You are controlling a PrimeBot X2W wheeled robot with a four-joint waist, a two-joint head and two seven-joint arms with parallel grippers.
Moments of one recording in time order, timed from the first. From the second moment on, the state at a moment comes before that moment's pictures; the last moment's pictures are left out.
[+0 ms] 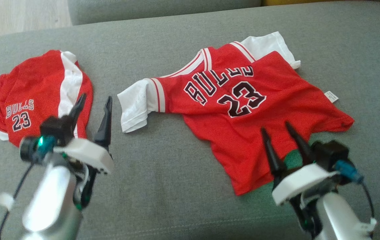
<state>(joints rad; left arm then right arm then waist) -0.41 0.24 -0.36 0.48 -0.29 -0.01 -0.26 -0.15 -0.06 0.18 0.26 0.21 0.13 -0.06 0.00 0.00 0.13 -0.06</state>
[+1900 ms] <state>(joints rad) -0.26 0.04 -0.13 0.39 -0.22 -0.09 -0.26 -0.23 -0.38 0.16 0.37 -0.01 0.13 0.18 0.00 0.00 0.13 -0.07</state>
